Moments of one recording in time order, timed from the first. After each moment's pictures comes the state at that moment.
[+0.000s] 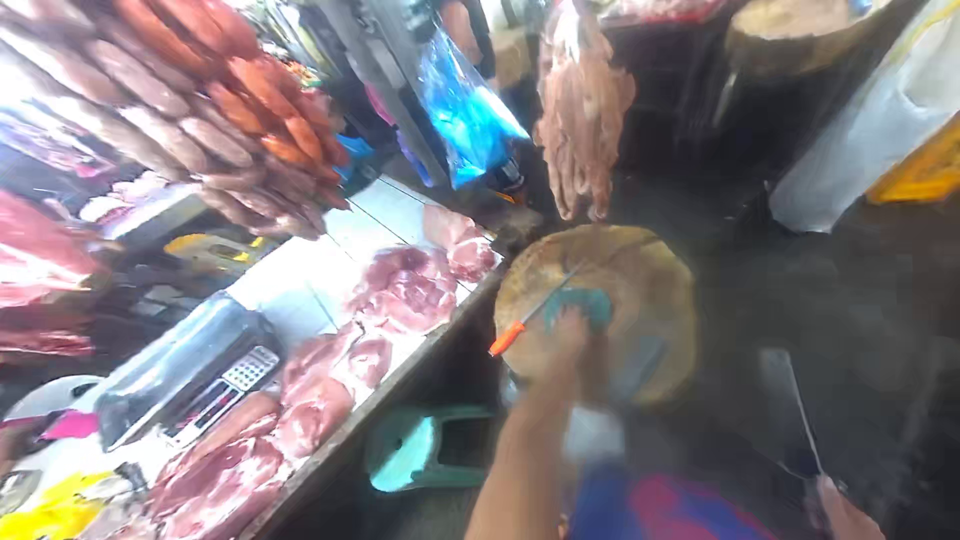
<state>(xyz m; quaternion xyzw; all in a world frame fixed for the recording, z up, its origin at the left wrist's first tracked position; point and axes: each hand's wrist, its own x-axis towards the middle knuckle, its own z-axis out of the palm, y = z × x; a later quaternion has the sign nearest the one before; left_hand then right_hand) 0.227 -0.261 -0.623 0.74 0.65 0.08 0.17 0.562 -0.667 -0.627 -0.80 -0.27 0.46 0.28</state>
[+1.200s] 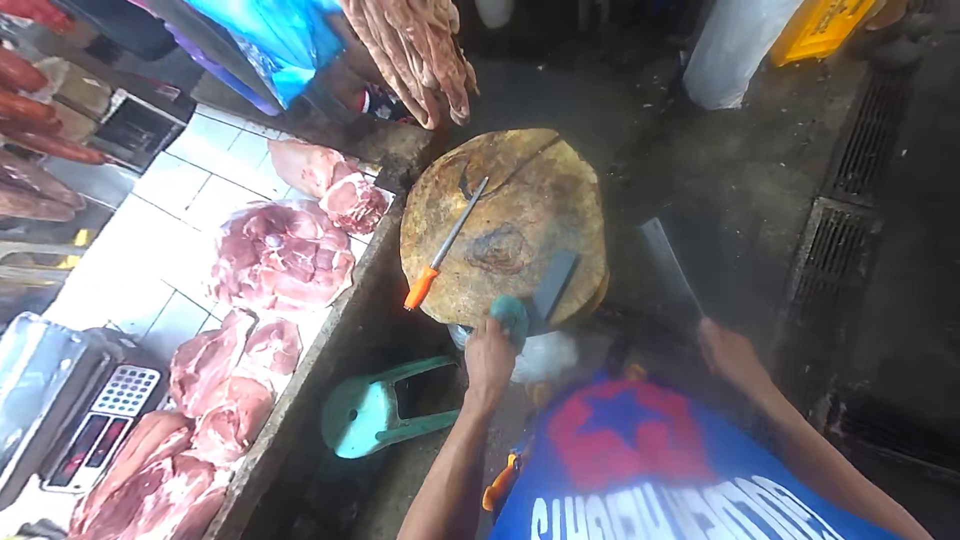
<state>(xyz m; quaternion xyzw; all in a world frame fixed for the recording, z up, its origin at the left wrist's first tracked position) 0.222 -0.467 -0.545 0.73 0.66 -0.01 0.17 0.608 -0.628 -0.635 -0.79 -0.29 0.47 0.28</state>
